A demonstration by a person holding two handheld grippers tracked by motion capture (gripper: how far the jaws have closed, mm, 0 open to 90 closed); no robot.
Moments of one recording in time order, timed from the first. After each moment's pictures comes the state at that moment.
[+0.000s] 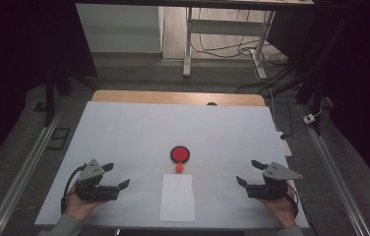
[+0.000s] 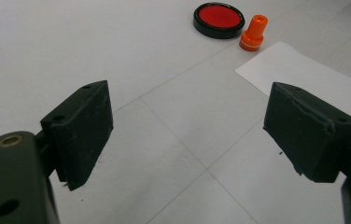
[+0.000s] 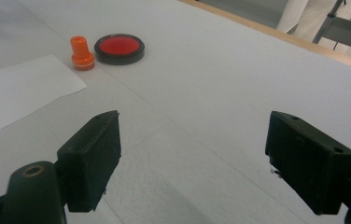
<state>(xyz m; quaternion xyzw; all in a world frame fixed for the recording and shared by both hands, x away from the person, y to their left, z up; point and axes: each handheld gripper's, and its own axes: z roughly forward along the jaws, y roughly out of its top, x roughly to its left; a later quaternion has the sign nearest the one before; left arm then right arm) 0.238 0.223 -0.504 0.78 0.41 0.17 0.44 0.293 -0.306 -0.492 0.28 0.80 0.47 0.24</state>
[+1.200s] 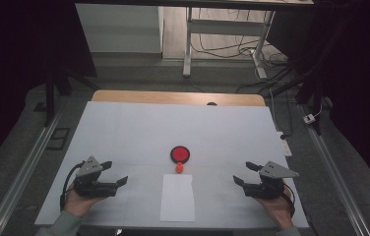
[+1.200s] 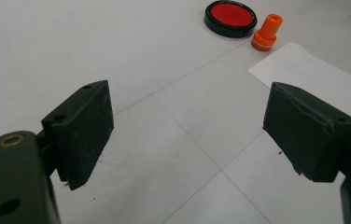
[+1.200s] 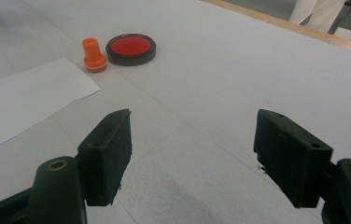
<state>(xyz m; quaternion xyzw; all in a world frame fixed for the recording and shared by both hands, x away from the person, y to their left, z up) 0.248 0.231 -0.508 0.78 0.42 0.16 0.44 0.295 -0.296 -0.492 0.29 0.80 0.47 0.21</state>
